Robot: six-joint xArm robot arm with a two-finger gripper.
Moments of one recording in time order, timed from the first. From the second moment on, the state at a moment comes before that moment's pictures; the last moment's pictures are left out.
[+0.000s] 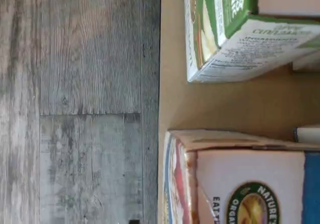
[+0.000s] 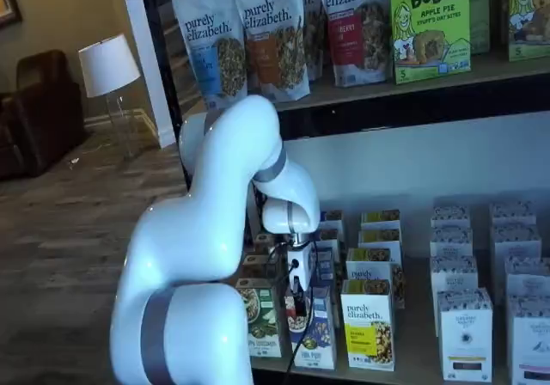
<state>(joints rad) 0.09 1.02 -1.57 0.09 0.57 -1.55</state>
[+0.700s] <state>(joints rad) 0.09 0.99 -1.53 0.09 0.57 -1.56</state>
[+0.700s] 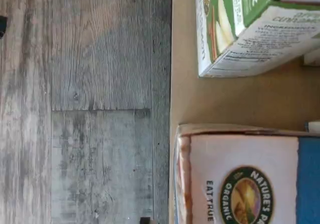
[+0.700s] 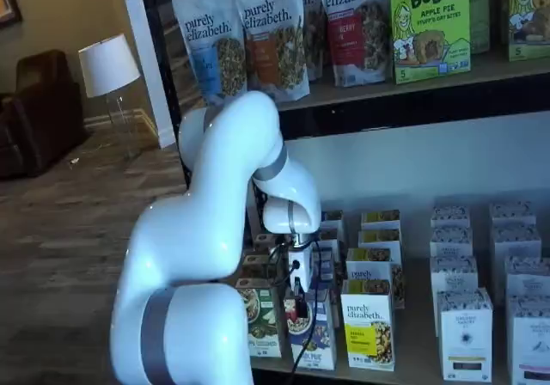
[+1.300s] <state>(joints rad) 0.10 1.00 -1.51 0.10 0.55 -1.55</state>
